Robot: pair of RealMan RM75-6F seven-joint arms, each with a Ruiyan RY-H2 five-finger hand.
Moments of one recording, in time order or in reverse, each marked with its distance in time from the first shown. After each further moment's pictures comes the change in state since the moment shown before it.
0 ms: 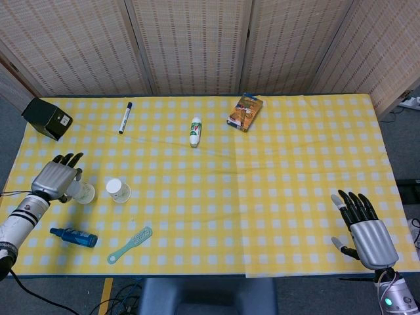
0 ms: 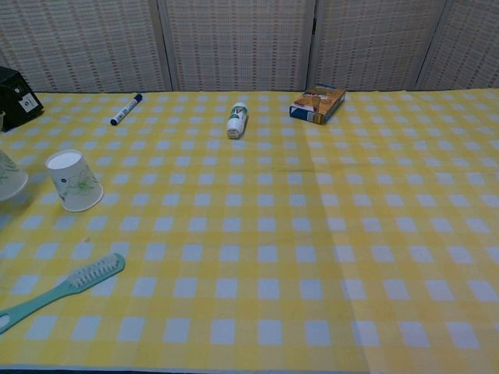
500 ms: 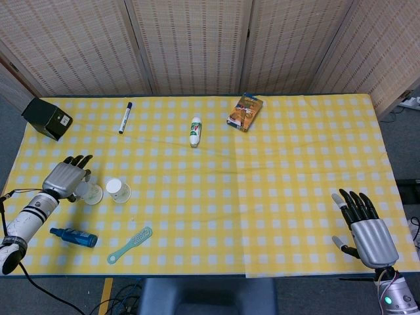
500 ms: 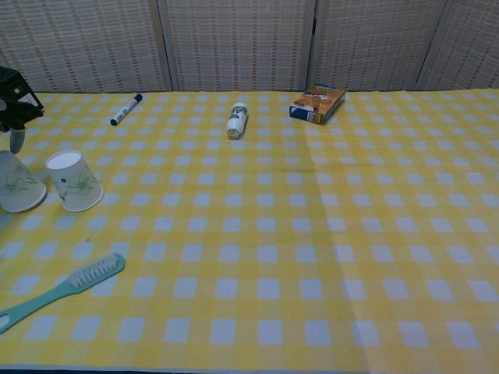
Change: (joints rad) left arm 0.003 -0.097 -0.026 0.140 0.102 -0.068 -0.103; right arm 0.001 -0.002 0.007 0.000 0.012 -0.003 -0.002
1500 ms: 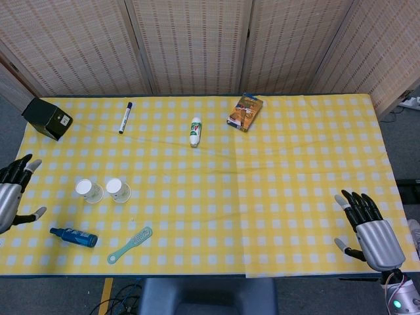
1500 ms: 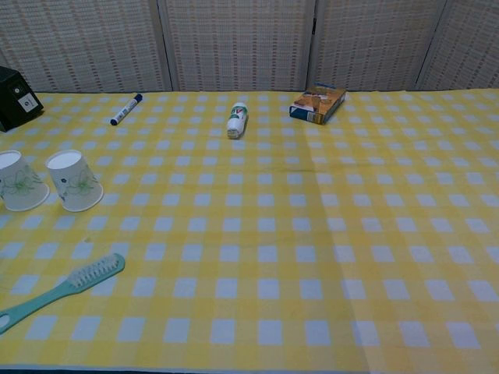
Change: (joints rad) left arm 0.418 0.340 0.008 -0.558 0.111 0.723 -0.179; right arm -0.002 0.048 -0.019 0.005 -0.046 0.020 0.108
